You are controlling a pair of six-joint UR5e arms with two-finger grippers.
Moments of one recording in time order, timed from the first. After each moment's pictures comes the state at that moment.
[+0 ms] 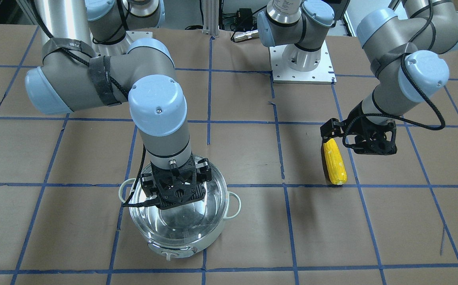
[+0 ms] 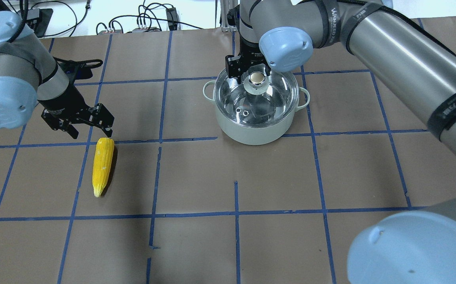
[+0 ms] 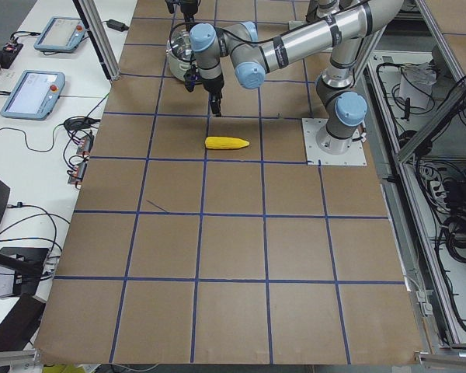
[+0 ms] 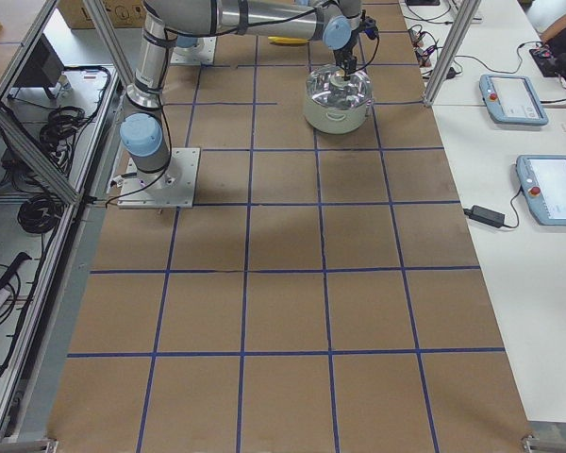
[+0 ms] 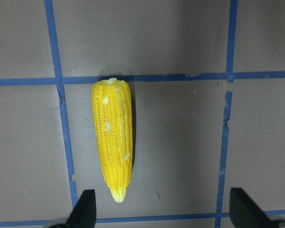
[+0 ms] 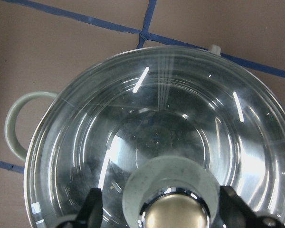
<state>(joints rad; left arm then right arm) -1.33 -1.68 -1.84 -1.35 1.58 0.25 1.84 -1.08 1.33 -1.91 -1.57 -0.01</state>
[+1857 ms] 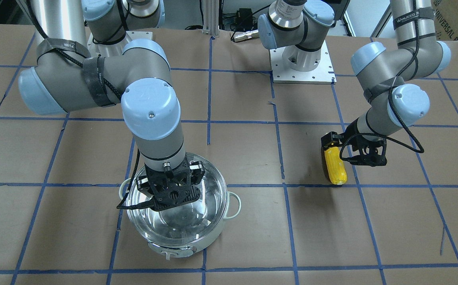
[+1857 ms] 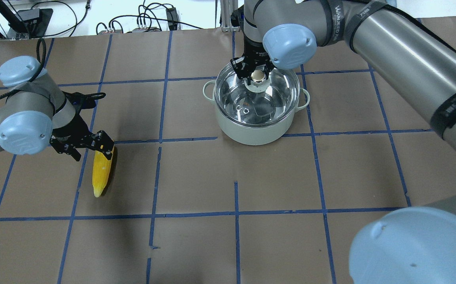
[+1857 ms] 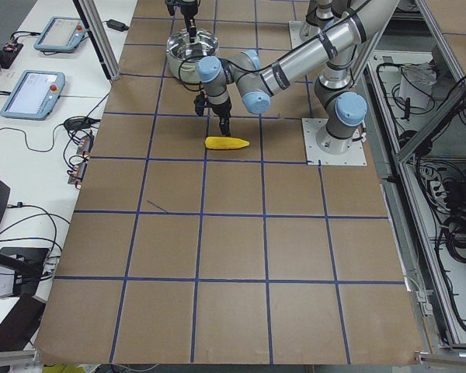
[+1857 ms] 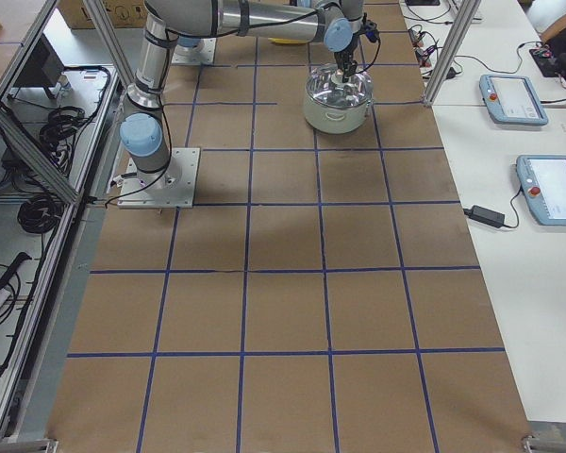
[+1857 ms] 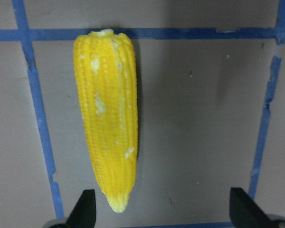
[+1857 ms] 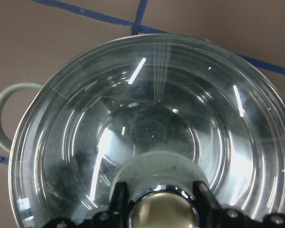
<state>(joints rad) -1.25 -1.78 -1.98 -1.16 1.62 0.33 1.82 -1.08 1.31 -1.86 -1.57 -0.04</state>
